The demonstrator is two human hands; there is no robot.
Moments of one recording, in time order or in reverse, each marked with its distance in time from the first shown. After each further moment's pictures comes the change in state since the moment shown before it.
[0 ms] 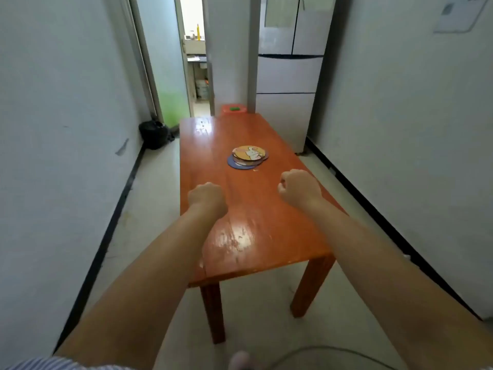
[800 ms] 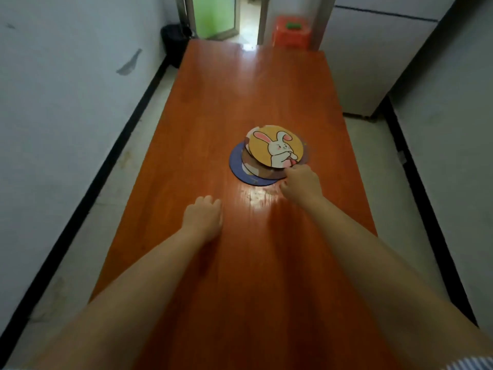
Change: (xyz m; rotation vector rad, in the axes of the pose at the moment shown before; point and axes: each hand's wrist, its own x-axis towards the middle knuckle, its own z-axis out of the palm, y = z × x) left_hand 0.357 0.029 0.196 -0.059 -0.198 -0.119; right_hand 0.405 0.113 0.251 -0.001 -0.299 -0.220
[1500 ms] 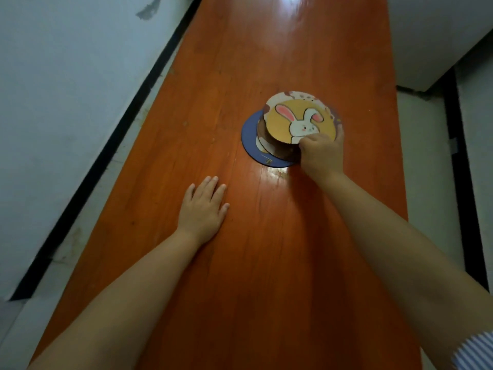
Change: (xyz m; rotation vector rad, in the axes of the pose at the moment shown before) left_hand -0.004 -0.005 0.065 -0.078 0.101 -0.070; right_hand 0.058 0.029 0.045 -0.034 0.176 -0.167
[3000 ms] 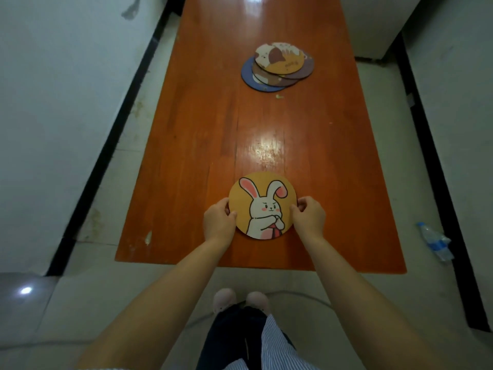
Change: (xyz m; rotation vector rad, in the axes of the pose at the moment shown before) left_hand -0.265 0.023 -0.009 -0.675 -0.023 -0.325; right_hand -0.359 -0.138 -0.026 0.638 -0.133 0.802
